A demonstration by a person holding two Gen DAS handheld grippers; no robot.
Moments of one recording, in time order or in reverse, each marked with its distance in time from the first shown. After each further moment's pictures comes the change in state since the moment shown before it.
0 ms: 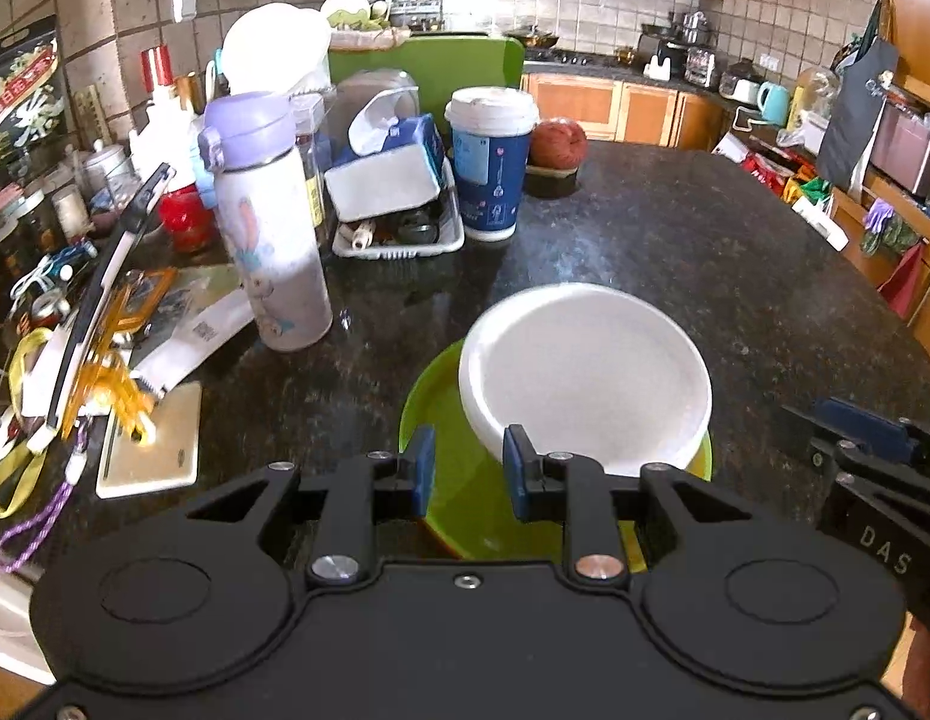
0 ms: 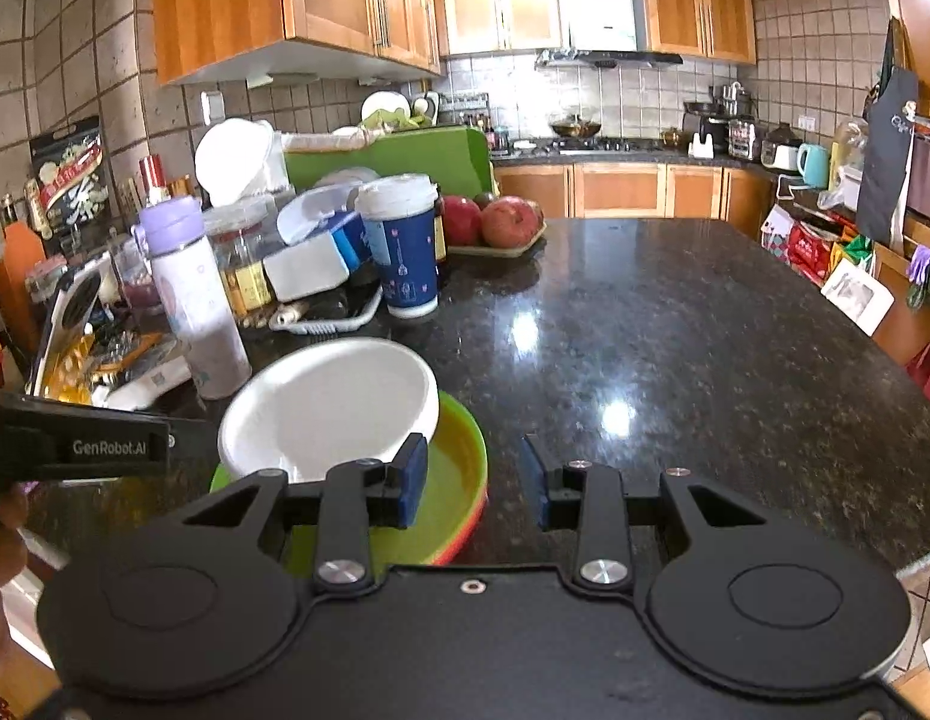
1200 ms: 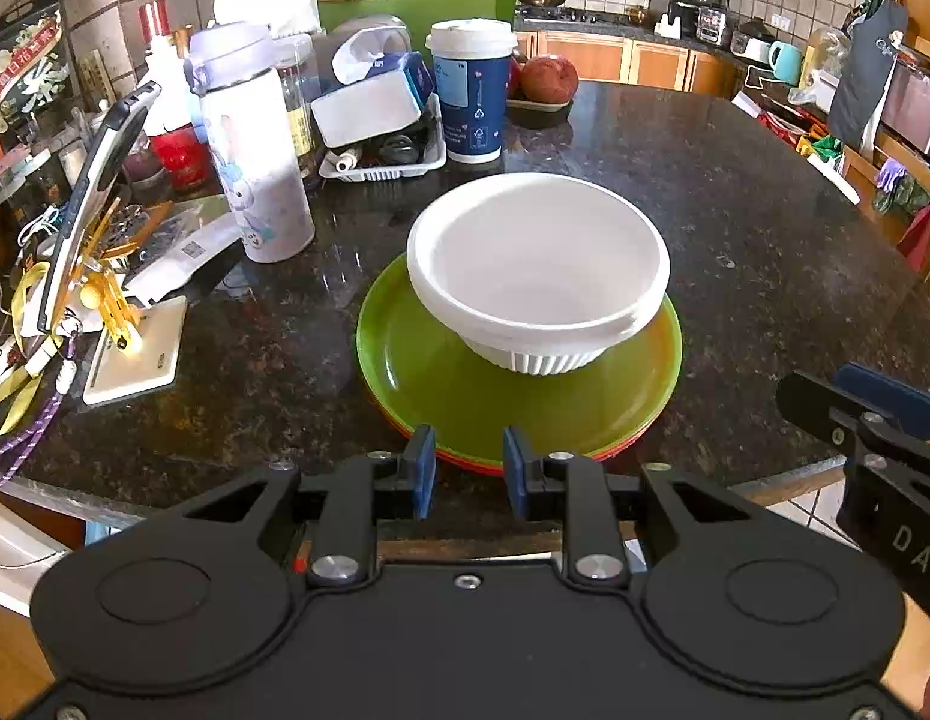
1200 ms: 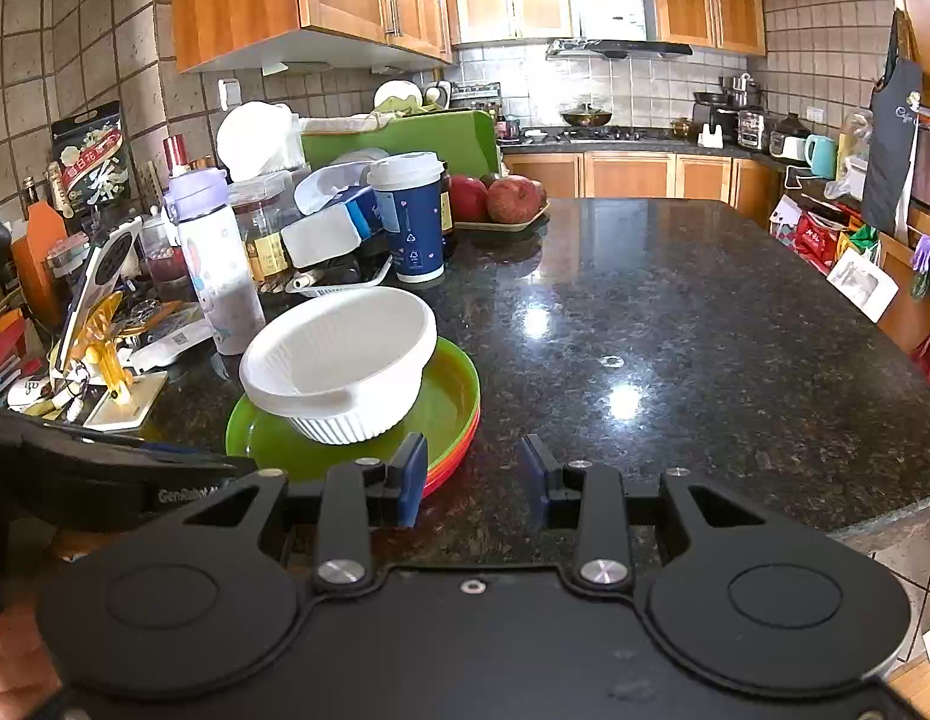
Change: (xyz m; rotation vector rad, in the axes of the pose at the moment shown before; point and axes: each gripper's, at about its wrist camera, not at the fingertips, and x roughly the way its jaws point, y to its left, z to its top) left arm -0.002 -0.033 -0.039 0.000 0.077 0.040; right arm -0.027 -0.006 -0.027 -0.010 0.013 0.025
